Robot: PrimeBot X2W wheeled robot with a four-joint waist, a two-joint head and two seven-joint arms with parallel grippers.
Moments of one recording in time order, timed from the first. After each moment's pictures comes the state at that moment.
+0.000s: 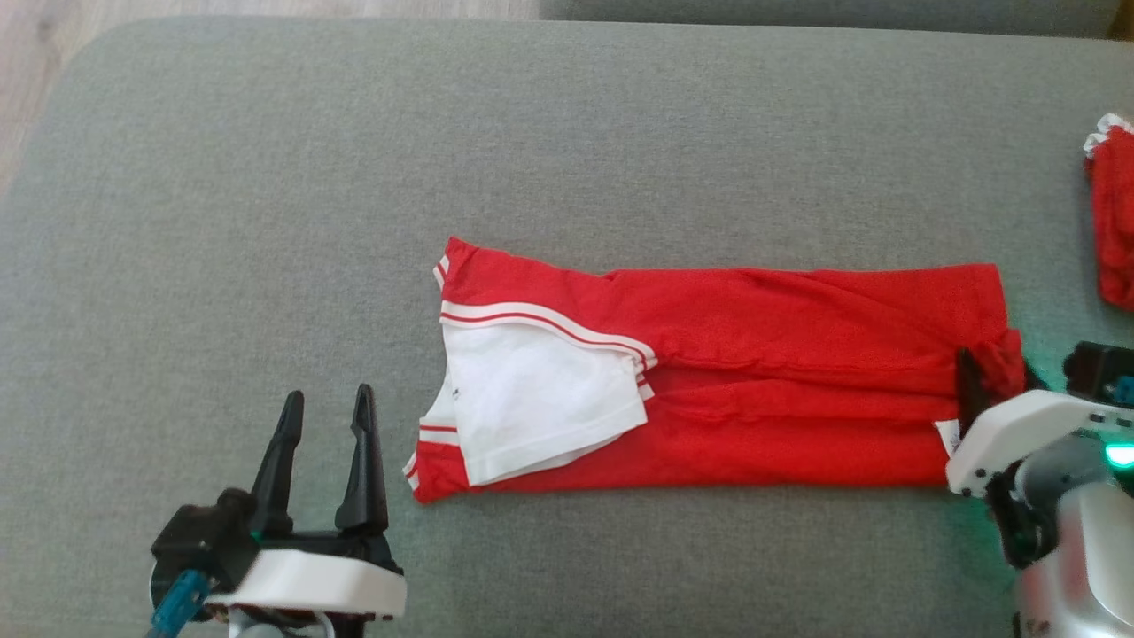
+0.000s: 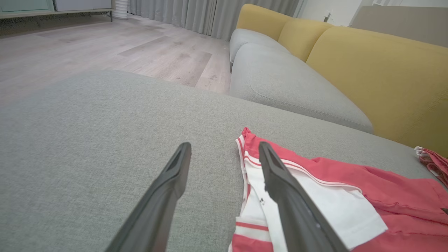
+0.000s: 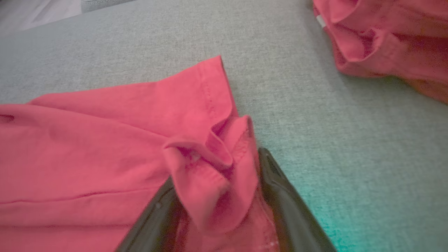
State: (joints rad) left arm 0.00 0.32 -0.46 -0.07 -0.63 0.25 -0.18; right arm -0.26 -0.08 -0.26 0.52 0.08 0.13 0.20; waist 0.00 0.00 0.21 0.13
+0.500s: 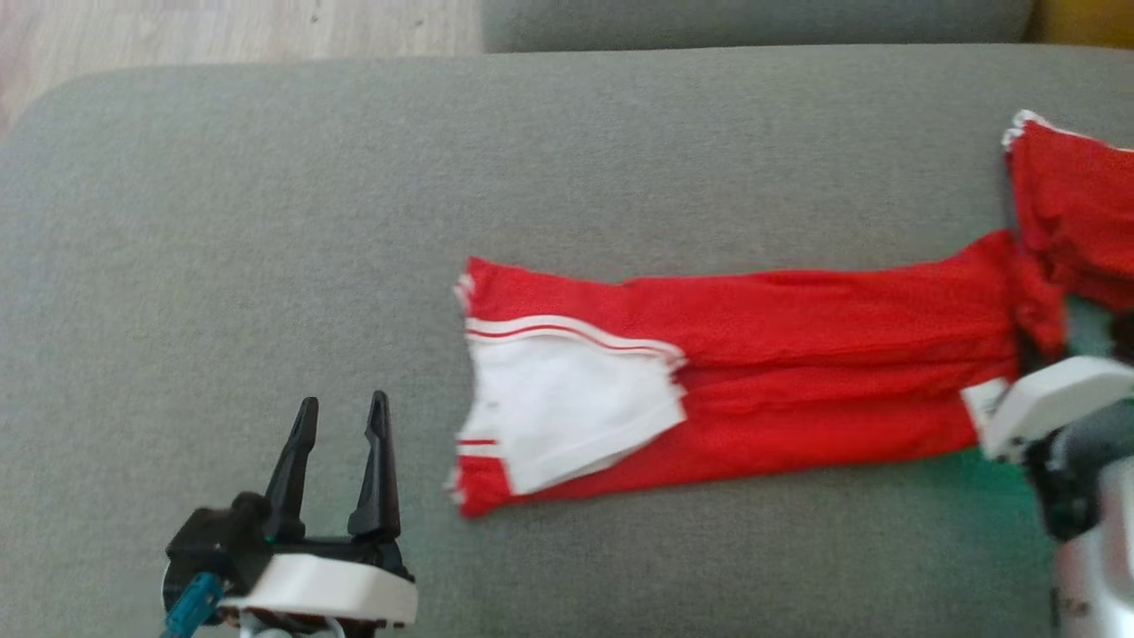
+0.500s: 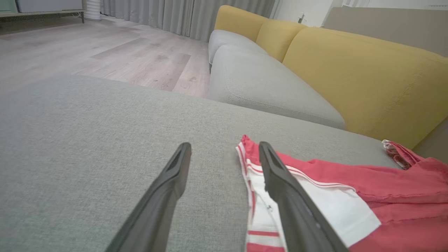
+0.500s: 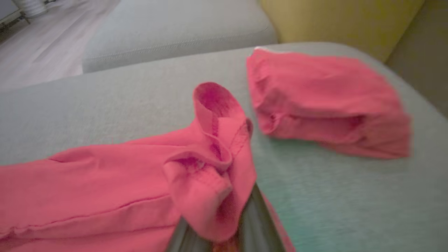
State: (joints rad) left arm 0.01 0.32 -0.49 -0.08 -0.63 0.26 -0.17; right arm -0.28 -0.12 -0.25 0.42 0.11 0.13 0.20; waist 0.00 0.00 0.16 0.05
